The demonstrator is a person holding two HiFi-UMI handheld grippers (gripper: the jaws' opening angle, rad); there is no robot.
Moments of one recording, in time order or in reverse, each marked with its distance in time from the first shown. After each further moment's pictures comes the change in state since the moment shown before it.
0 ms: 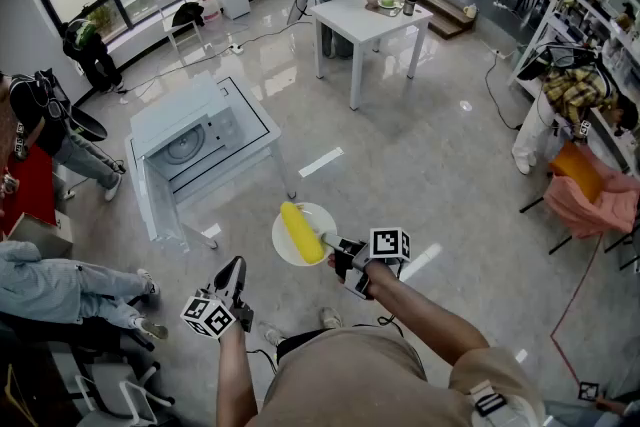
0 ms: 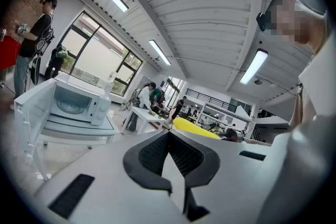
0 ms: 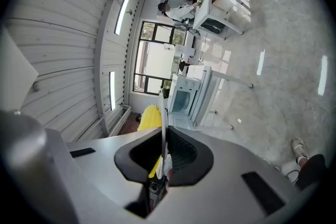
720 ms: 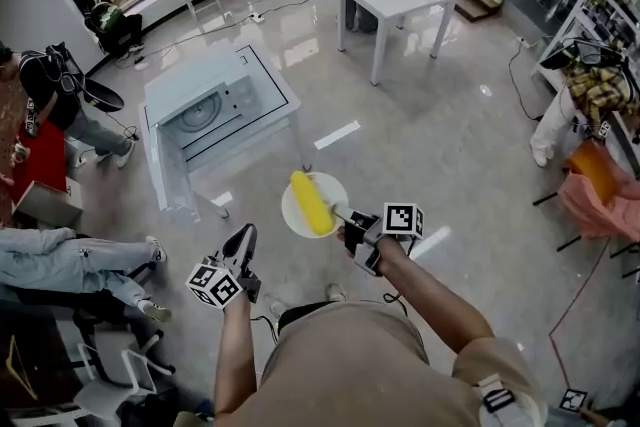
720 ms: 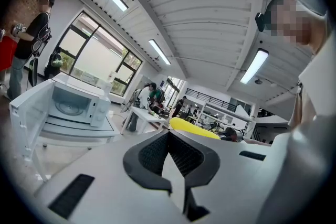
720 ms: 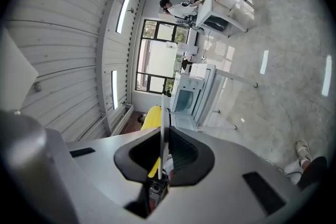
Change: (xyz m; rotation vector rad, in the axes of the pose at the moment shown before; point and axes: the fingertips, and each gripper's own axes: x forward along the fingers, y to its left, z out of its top) left arm 0.017 0.005 0.011 0.007 0.002 -0.011; right arm 0.015 0.010 0.013 -0.013 0.012 0.030
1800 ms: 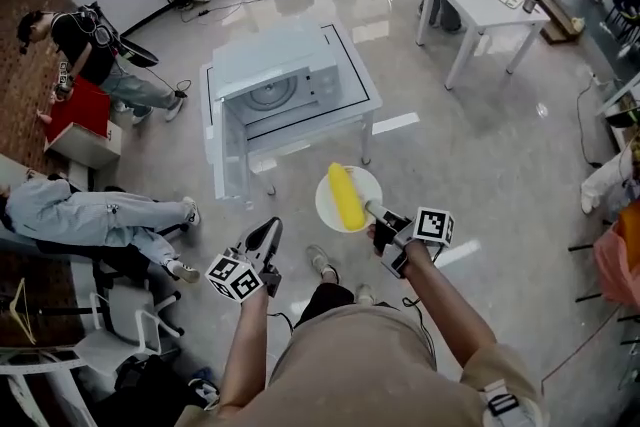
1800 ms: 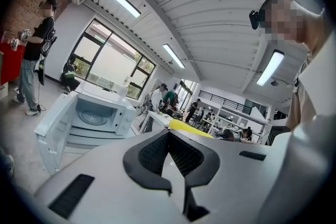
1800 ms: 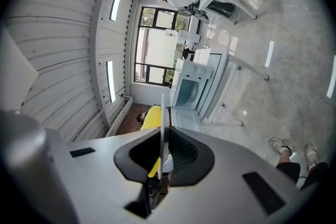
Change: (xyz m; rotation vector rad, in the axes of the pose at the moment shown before) left arm -0.031 0.123 0.053 -0.031 -0.026 0.146; right arm 0.156 -0.001 0.014 -0.009 0.110 -0.008
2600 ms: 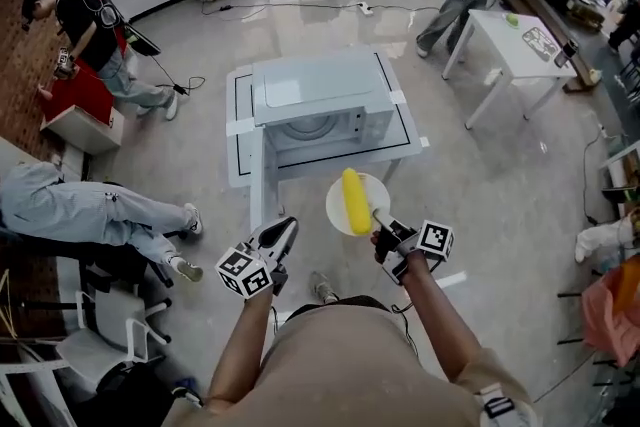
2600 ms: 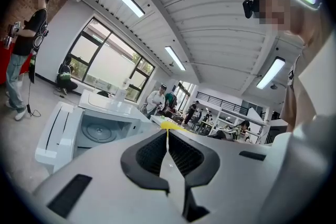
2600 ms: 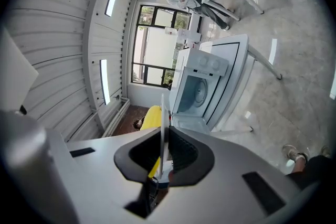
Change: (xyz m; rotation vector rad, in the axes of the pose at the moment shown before) left arm 0.033 0.148 0.073 0.012 -0.015 -0.047; right arm 0.183 -0.001 0.040 0.014 -0.021 -0.007
